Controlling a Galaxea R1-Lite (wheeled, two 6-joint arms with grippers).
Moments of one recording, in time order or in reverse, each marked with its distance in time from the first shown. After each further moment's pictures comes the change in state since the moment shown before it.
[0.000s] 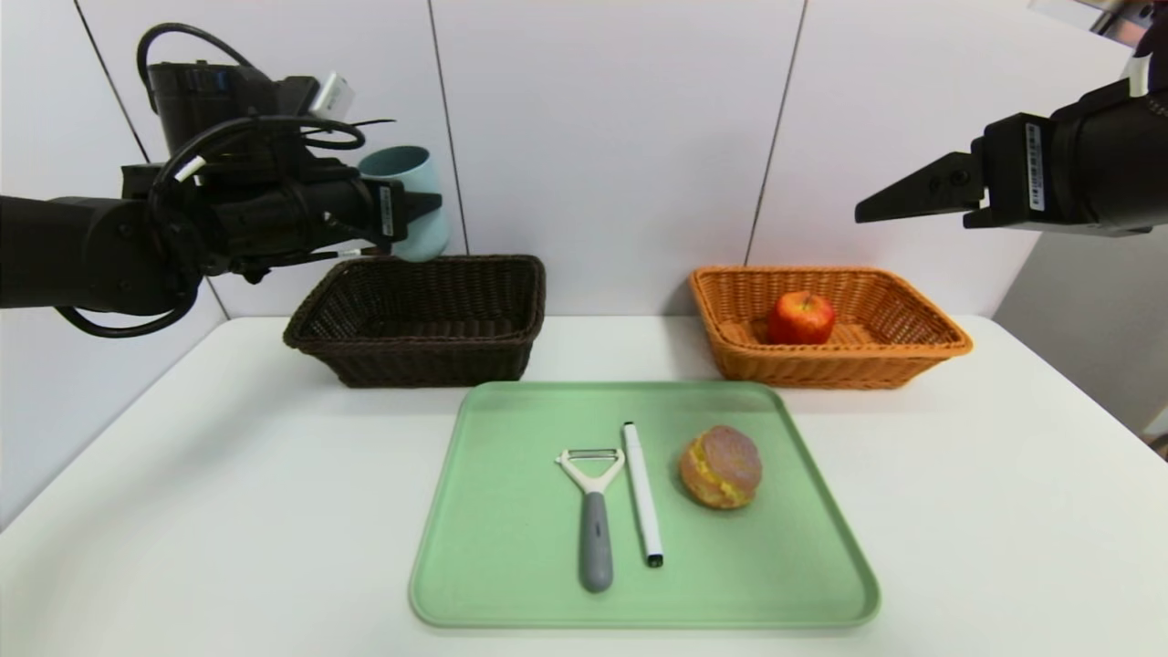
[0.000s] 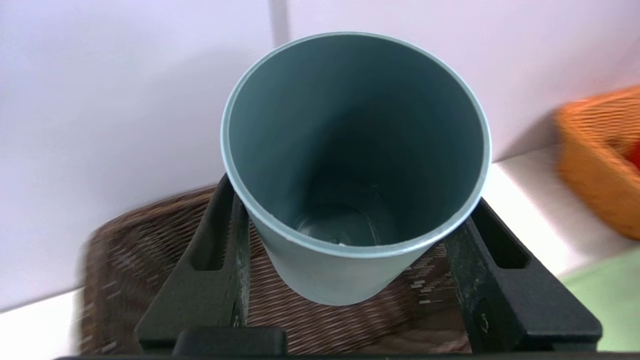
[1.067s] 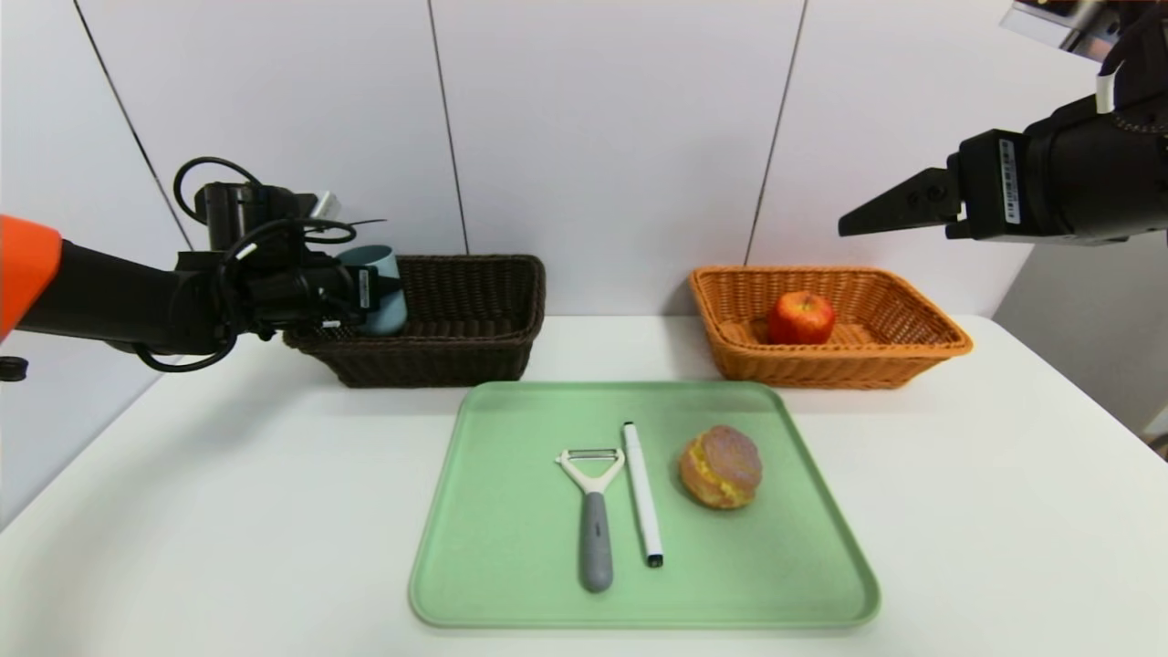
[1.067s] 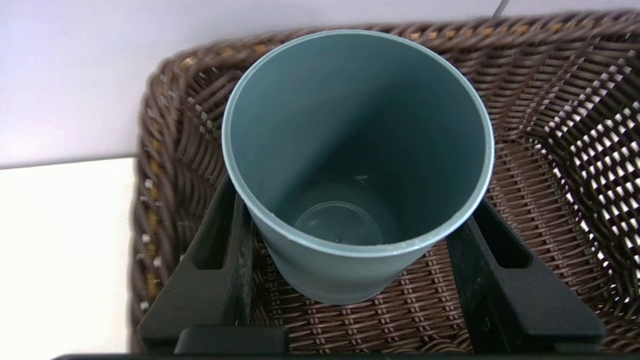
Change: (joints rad) left arm 0.141 0.213 0.037 -0.020 0.006 -0.044; right arm 0.019 0.021 0.001 0.006 0.000 -0.003
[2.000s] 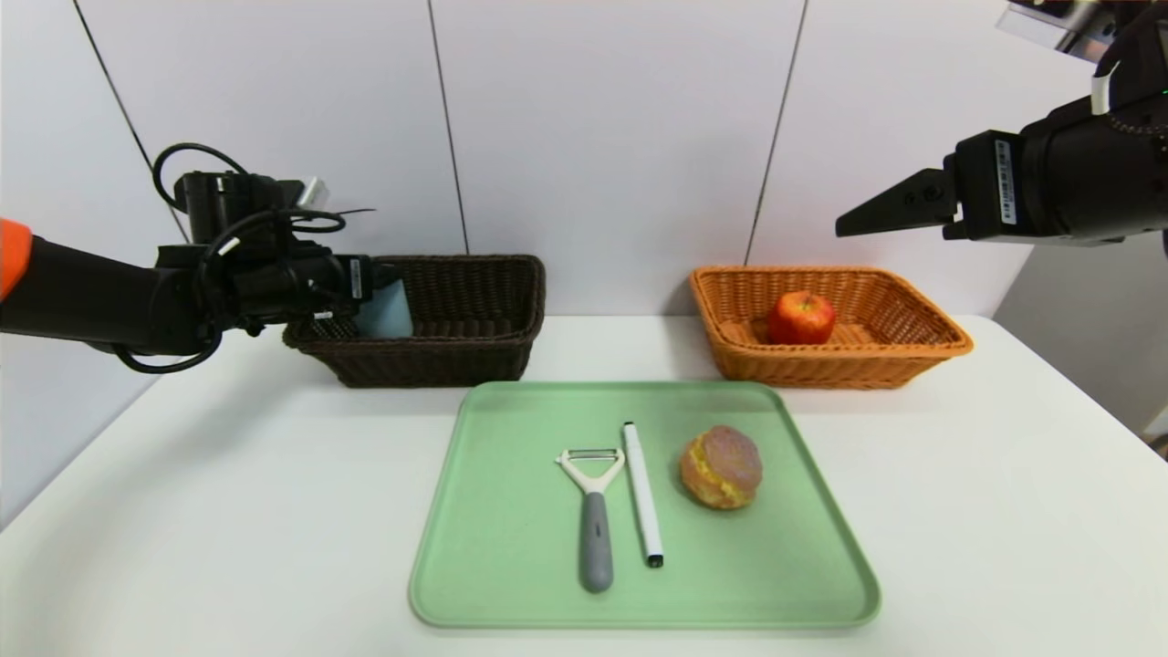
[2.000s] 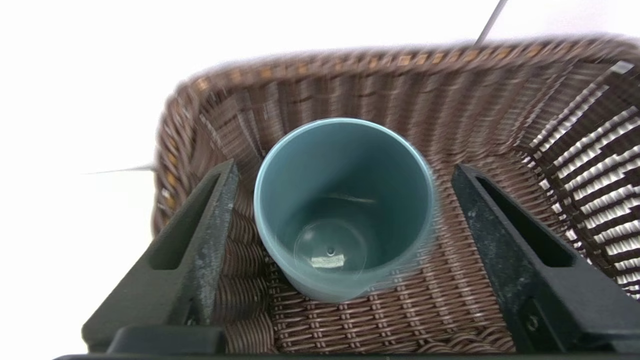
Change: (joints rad) left arm 0.000 -0.063 0.030 -0.039 -0.003 0.001; right arm 0.000 -0.001 0.000 -0.001 0.000 0.003
